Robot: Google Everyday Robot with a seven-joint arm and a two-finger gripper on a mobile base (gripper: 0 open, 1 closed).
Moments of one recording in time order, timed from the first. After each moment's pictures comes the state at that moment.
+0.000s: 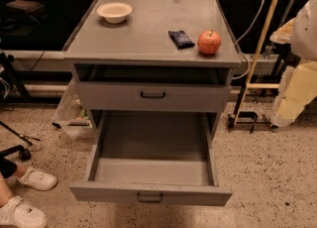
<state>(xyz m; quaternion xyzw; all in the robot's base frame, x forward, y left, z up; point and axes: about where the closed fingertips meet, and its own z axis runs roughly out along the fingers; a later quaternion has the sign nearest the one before) 0.438 -0.217 0.977 -0.60 0.78 -0.03 0.16</state>
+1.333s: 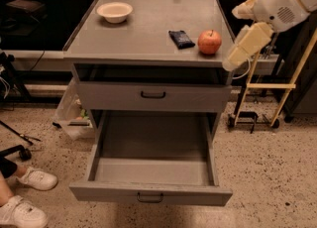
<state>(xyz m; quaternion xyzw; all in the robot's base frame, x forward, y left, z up) 0.576 -0.172 0.975 -0.58 0.74 0.12 0.32</state>
